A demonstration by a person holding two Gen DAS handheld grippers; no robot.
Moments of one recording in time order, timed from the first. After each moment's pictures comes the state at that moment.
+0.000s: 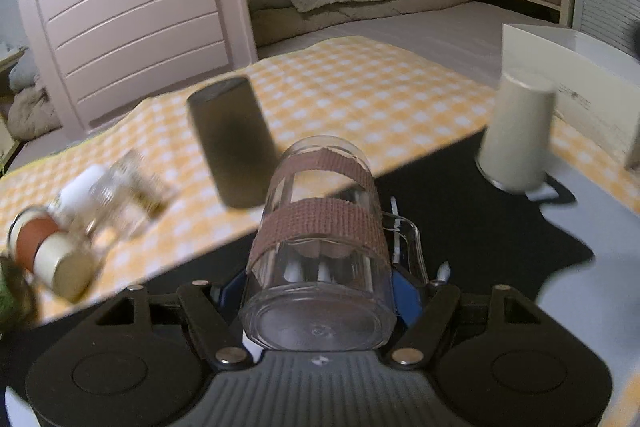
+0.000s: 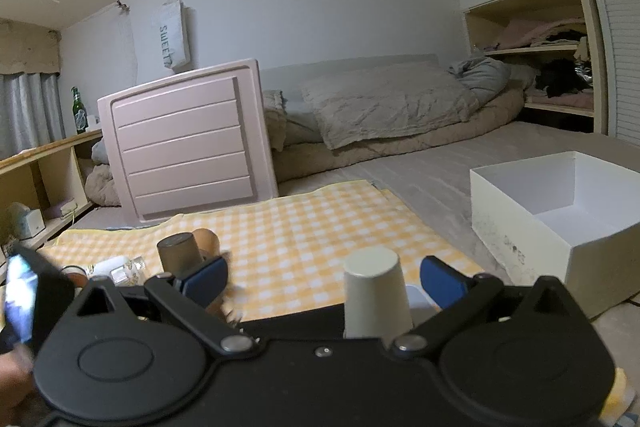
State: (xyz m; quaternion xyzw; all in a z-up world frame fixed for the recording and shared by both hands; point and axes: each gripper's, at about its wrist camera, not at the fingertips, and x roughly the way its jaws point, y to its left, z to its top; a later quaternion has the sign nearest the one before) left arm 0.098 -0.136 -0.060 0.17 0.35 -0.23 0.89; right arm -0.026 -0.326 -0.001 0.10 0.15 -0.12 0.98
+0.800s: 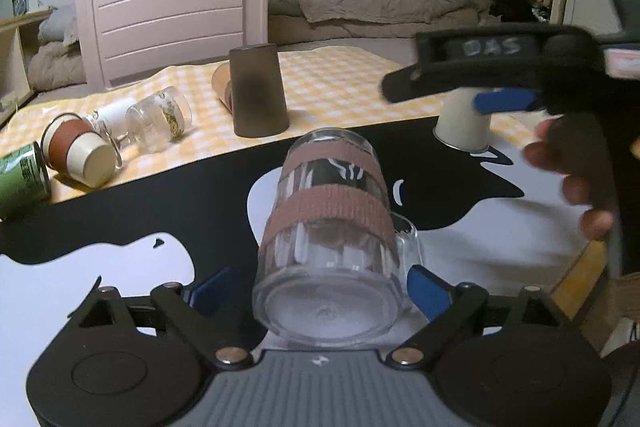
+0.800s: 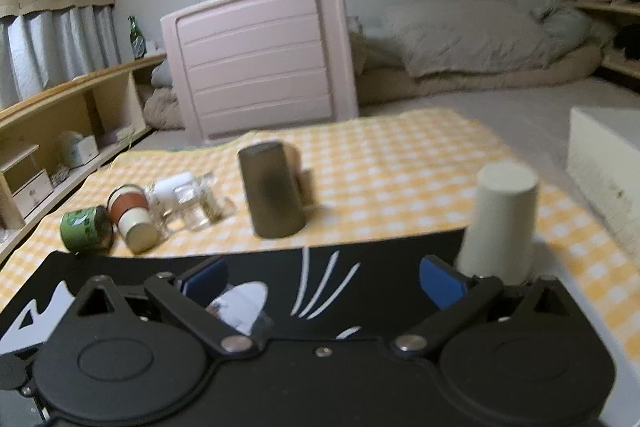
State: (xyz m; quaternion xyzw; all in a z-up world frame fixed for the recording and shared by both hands) left arm -0.001 -0.059 -0.071 0.08 0.34 -0.25 0.90; right arm 0.021 -0.260 -0.043 0.10 0.25 -0.01 0.96
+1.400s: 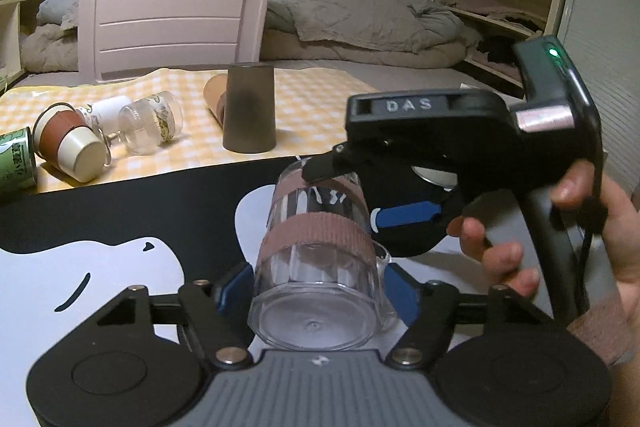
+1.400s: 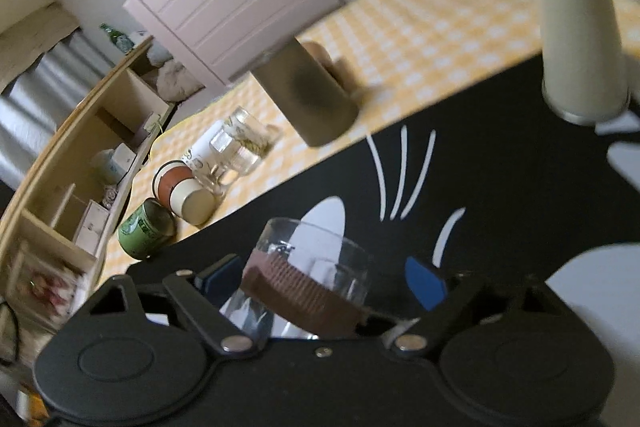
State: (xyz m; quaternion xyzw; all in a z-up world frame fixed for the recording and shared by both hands) left arm -0.002 -0.043 -0.057 0.02 0.32 -0.28 0.90; right arm 0.061 -0.254 -0.090 0.32 0.38 0.06 0.87
